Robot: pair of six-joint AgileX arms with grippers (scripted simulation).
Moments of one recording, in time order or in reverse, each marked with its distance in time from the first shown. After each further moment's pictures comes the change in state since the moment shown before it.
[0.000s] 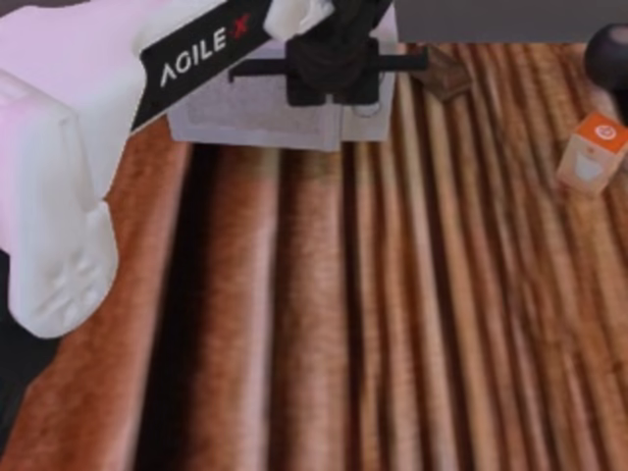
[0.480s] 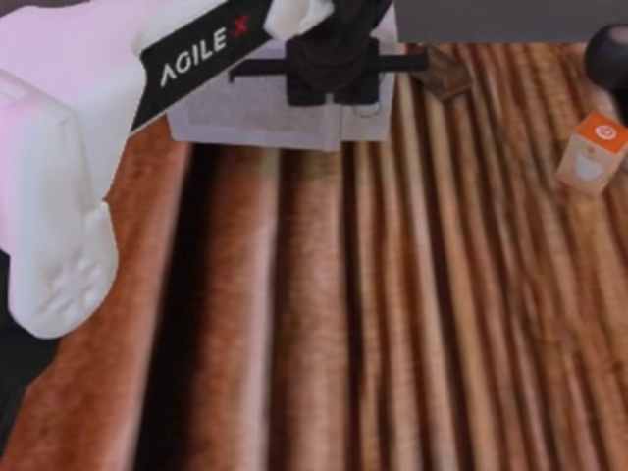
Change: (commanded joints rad) left arm 0.000 0.000 0.000 0.000 0.000 0.000; right arm 0.000 0.000 0.000 0.000 0.000 0.000
